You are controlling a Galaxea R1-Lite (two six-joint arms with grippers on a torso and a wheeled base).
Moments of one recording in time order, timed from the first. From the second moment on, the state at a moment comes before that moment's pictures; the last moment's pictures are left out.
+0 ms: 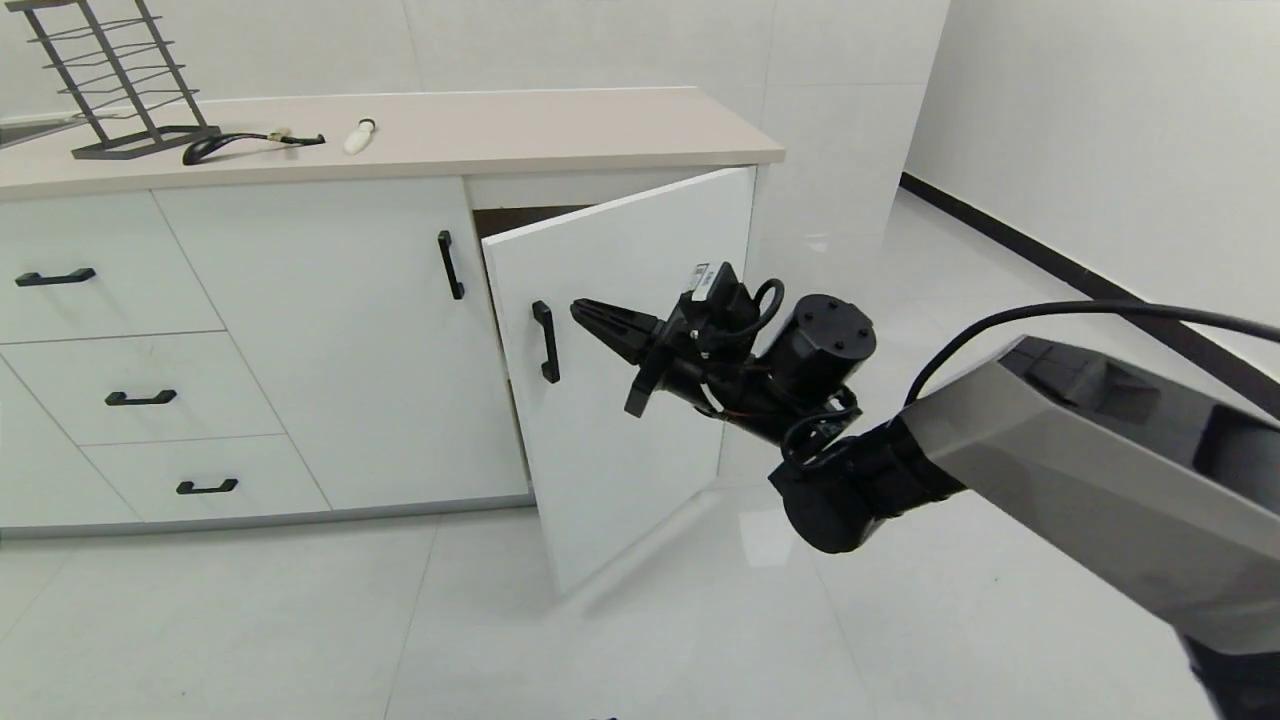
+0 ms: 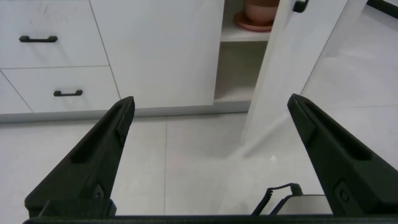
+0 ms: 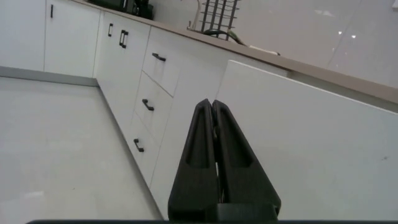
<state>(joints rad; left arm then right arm) 0.00 0.00 0.00 0.00 -0.01 -0.02 0.67 2.37 -1.29 -1.46 0.55 -0.14</state>
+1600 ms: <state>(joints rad) 0.00 0.00 0.00 0.00 -0.01 -0.01 0.05 0.57 -0.02 -0.91 0.60 -0.17</state>
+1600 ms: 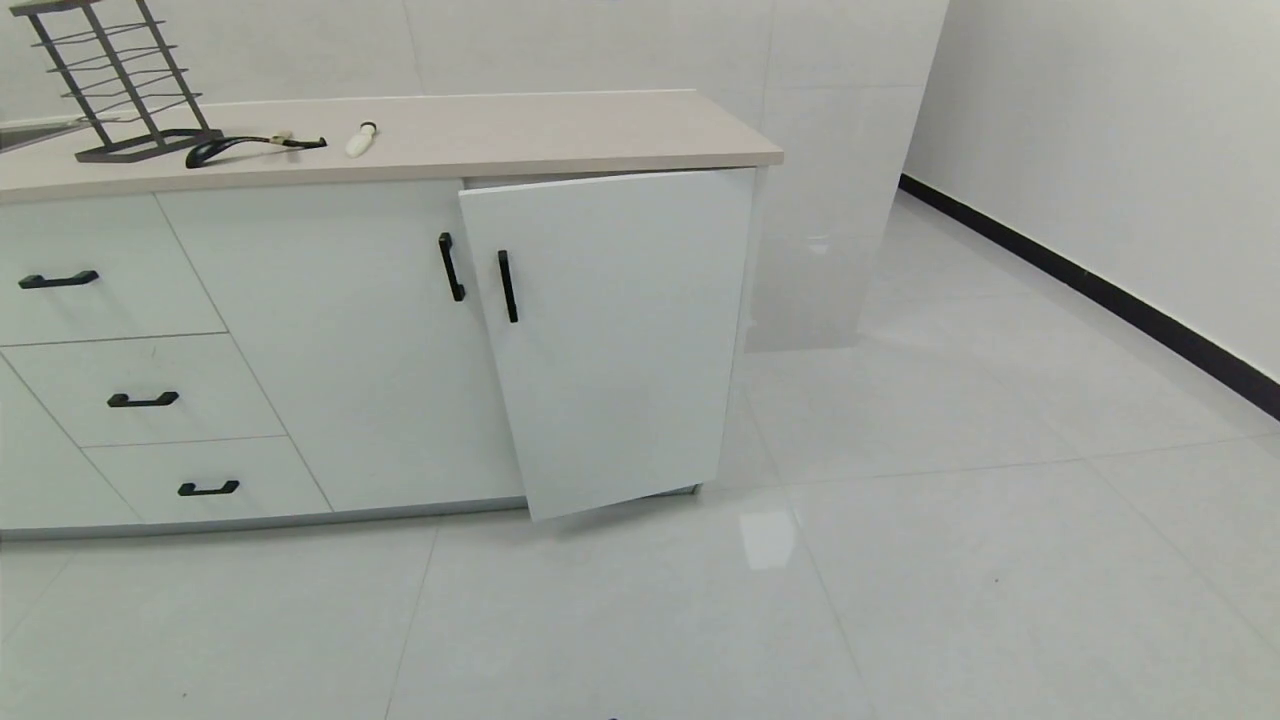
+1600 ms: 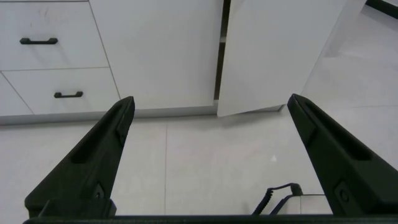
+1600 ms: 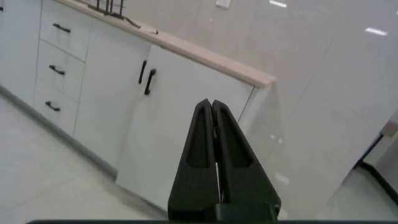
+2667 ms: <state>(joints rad) 0.00 0.00 0.00 0.00 -0.01 -0.01 0.00 0.00 0.00 0.00 0.04 0.00</state>
